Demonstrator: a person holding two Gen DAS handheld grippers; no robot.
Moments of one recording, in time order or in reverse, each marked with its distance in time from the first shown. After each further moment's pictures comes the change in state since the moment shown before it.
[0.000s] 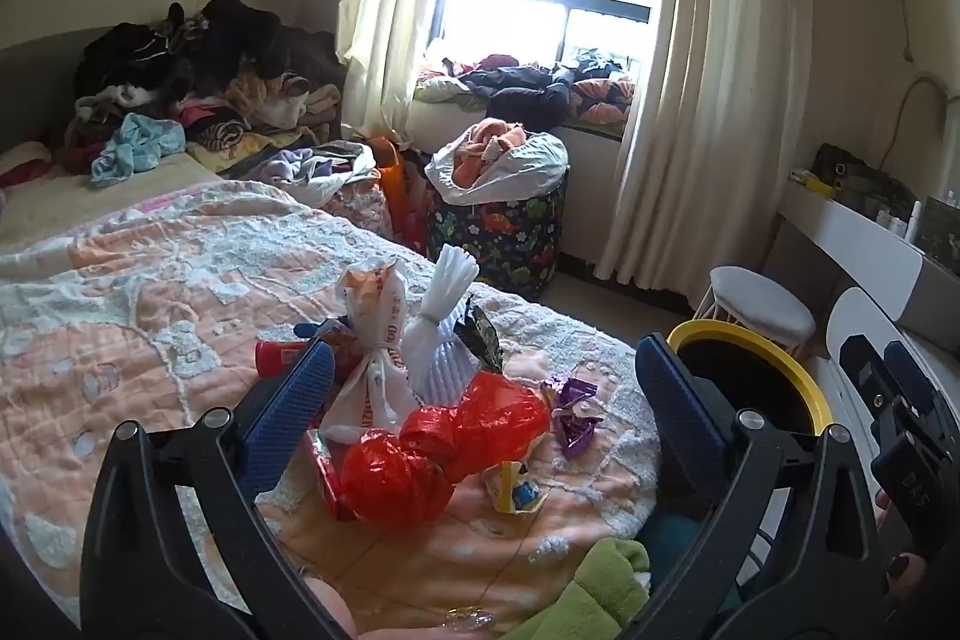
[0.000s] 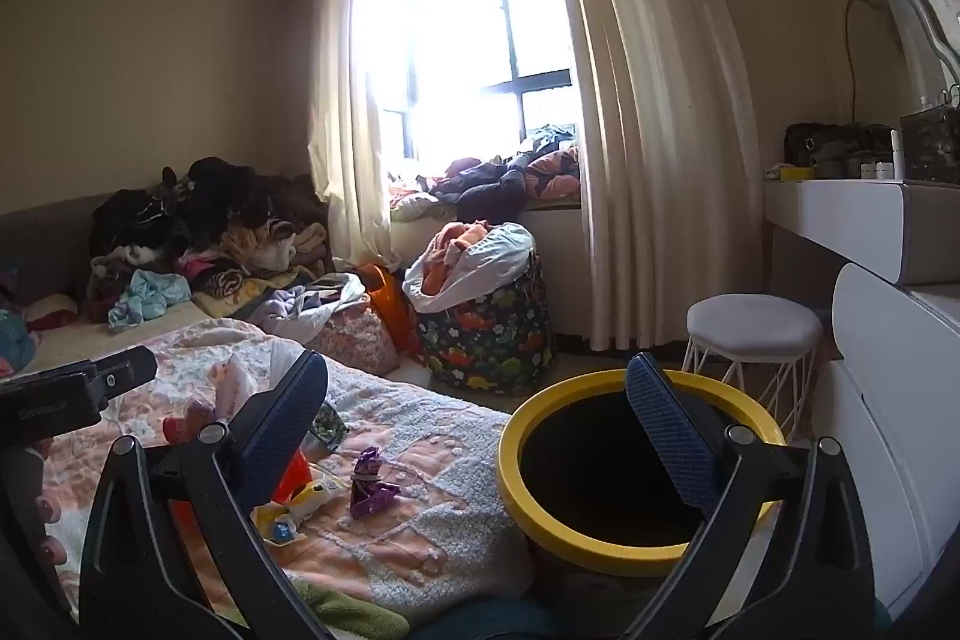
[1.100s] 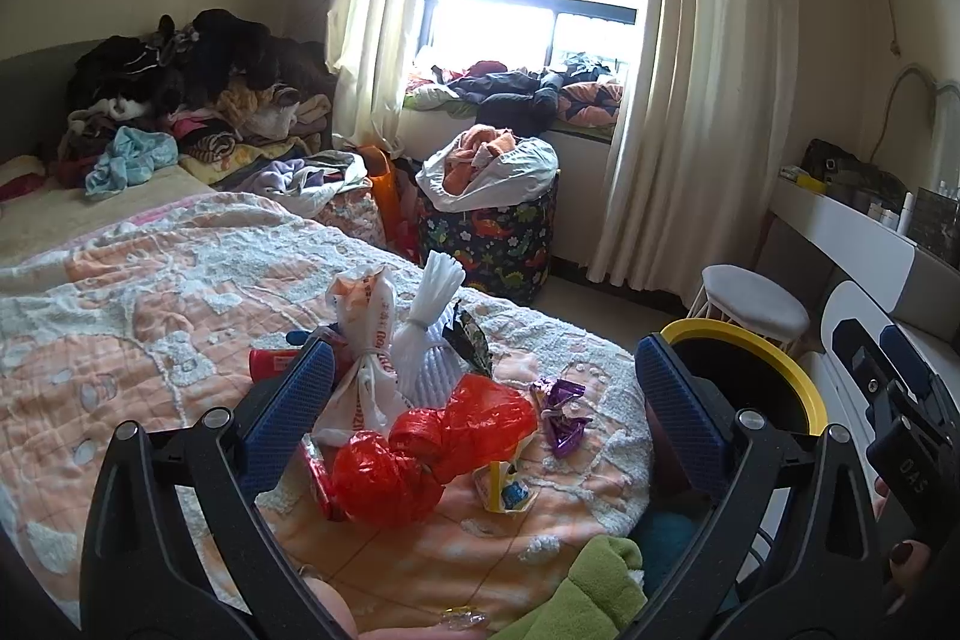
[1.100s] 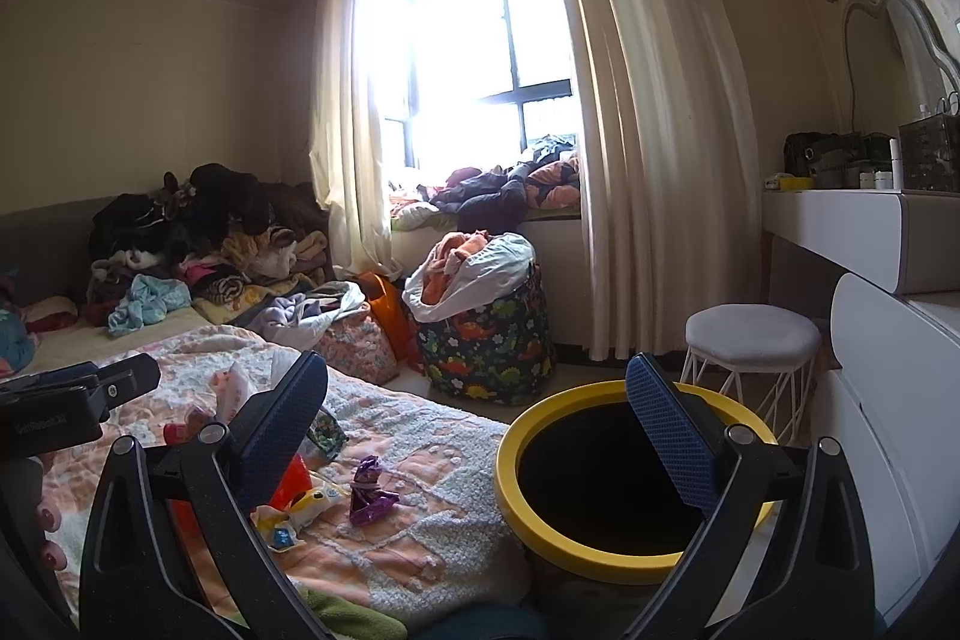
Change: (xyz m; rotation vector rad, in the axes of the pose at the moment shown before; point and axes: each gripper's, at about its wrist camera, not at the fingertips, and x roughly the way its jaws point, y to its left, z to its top) left arm -0.004 -0.011 0.004 0.018 -0.014 -0.014; right arm -0.009 -0.001 0.005 -0.003 -0.027 -0.002
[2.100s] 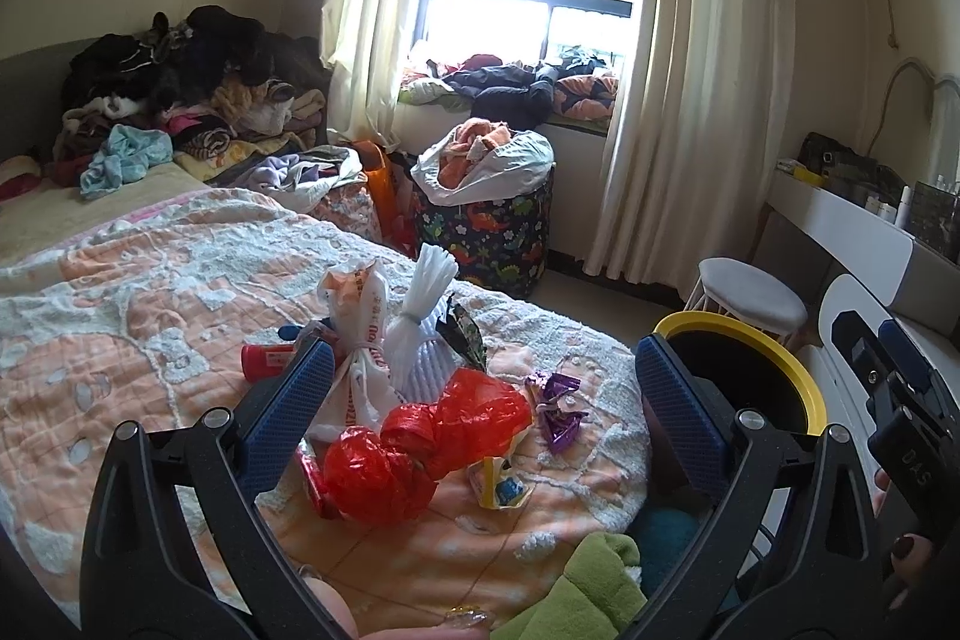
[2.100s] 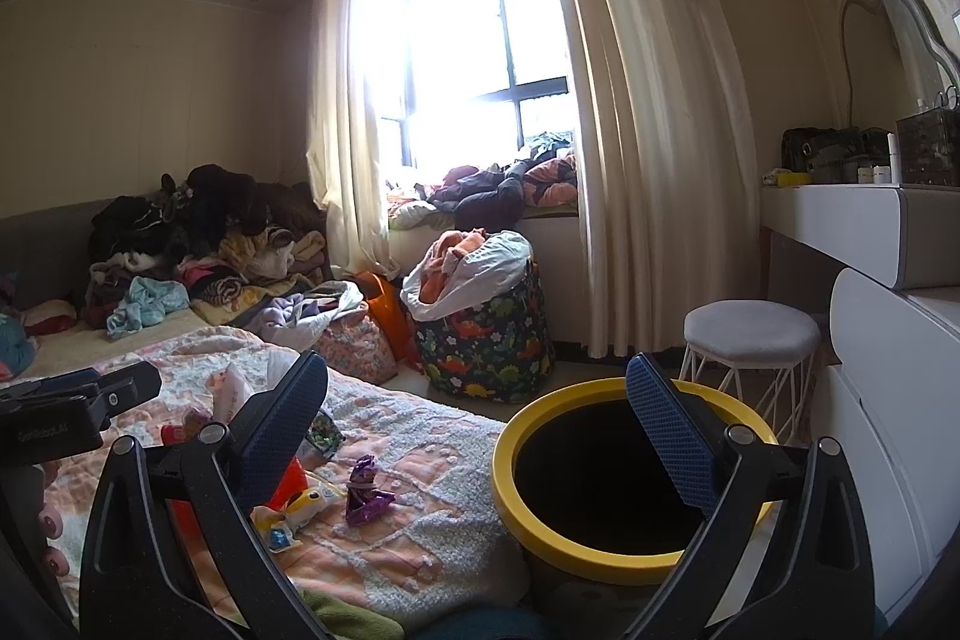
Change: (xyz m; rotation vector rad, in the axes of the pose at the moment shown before) left arm -0.002 0.001 0.002 0.000 0.011 -0.015; right arm -0.001 0.000 -0.001 0.002 0.001 -0.001
